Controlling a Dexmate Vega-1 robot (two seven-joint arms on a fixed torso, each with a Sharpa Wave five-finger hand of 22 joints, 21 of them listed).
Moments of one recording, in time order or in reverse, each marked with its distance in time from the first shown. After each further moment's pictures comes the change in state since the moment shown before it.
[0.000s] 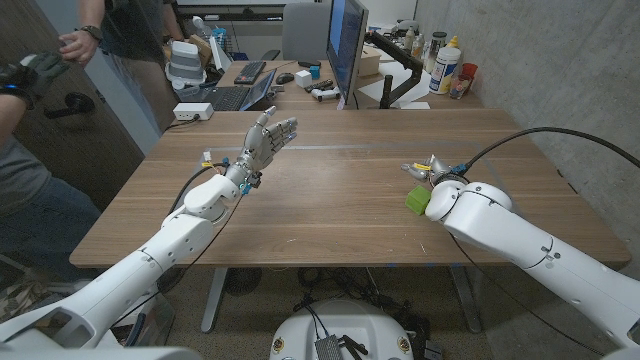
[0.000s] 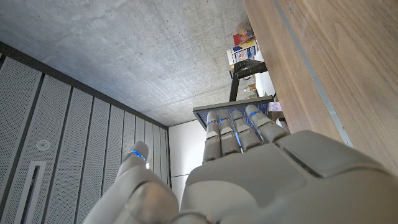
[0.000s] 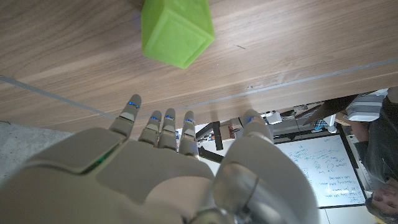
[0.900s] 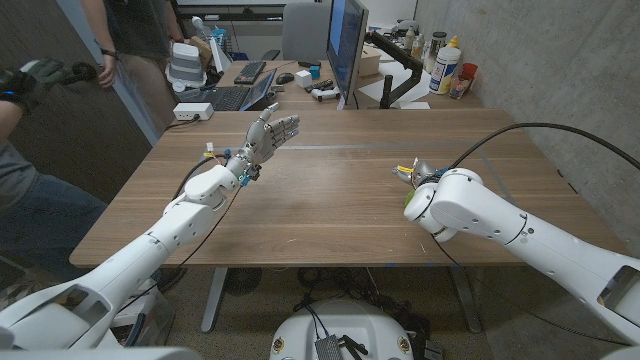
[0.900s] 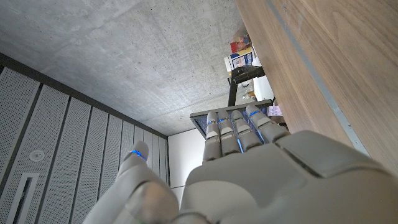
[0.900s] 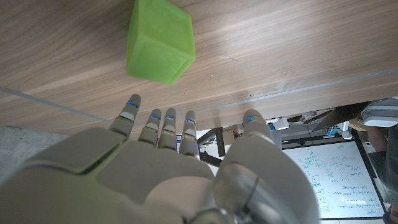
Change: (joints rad) left arm -0.103 -0.042 0.021 0.137 0.014 0.009 -0.112; left_hand 0.004 0.004 -0.004 -0.004 0.000 0.000 0.000 0.000 0.000 0.004 -0.004 0.000 0.000 0.000 0.000 0.000 0.000 -0.001 0.010 -0.004 0.000; right arm 0.145 0.034 -0.113 0.106 0.524 -0.019 -0.503; right_hand 0.005 -0.006 0.000 0.000 0.000 0.011 -0.011 0.000 0.000 0.011 -0.011 0.000 0.000 0.016 0.009 0.004 0.000 0.009 0.009 -0.008 0.005
